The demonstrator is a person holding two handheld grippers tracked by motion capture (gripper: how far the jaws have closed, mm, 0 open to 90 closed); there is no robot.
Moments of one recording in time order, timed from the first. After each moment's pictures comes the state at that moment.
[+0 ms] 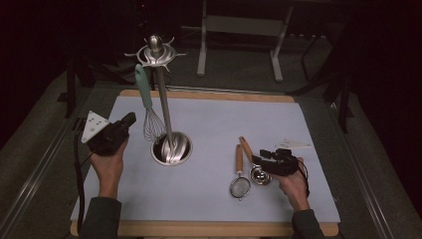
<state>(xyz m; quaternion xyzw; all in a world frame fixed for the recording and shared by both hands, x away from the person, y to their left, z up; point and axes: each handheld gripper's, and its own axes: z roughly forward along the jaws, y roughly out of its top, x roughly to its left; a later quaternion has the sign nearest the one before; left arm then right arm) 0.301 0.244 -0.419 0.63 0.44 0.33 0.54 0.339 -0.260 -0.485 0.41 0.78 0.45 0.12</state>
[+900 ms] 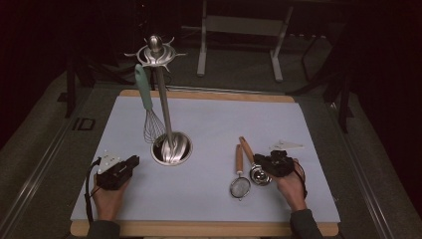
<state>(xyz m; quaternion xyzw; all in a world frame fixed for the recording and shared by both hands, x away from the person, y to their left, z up) 0.269 0.254 -0.528 0.70 0.49 0.25 0.45 0.340 -0.247 -0.494 0.42 0.81 0.39 0.15</state>
